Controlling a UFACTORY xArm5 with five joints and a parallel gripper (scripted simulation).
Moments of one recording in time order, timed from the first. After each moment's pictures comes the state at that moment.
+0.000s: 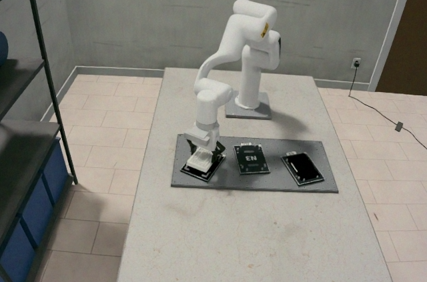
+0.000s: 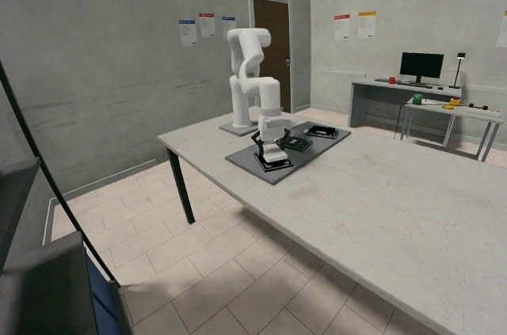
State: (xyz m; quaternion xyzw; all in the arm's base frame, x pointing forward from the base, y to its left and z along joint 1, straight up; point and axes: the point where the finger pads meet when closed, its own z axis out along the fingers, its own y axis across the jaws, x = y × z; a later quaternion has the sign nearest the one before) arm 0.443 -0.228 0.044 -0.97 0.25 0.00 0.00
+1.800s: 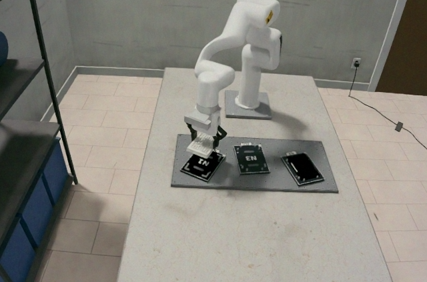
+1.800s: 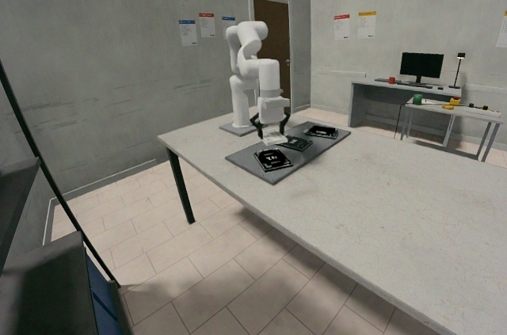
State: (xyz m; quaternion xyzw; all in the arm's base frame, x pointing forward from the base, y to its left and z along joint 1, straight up) arm 0.443 -0.229 0.116 -0.97 0.25 0.00 0.00
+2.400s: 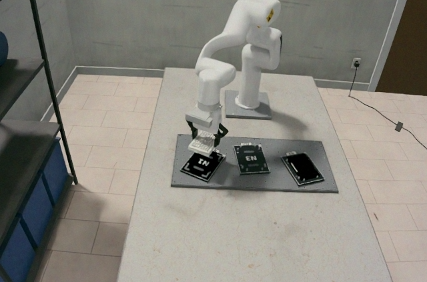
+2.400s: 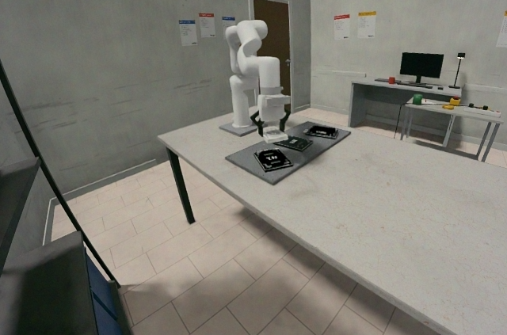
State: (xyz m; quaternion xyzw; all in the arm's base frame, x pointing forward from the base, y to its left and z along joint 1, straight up) arm 0.443 -0.226 0.125 -0.97 0.23 0.00 0.00
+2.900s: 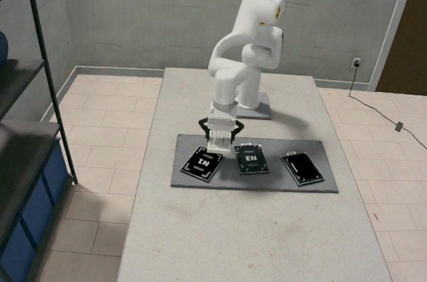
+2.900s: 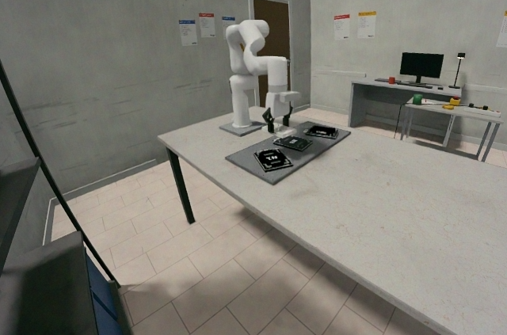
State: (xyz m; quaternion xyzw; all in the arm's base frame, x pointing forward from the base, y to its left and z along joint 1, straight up) arm 0.435 -0.171 0.125 -1.00 0.05 0.01 0.00
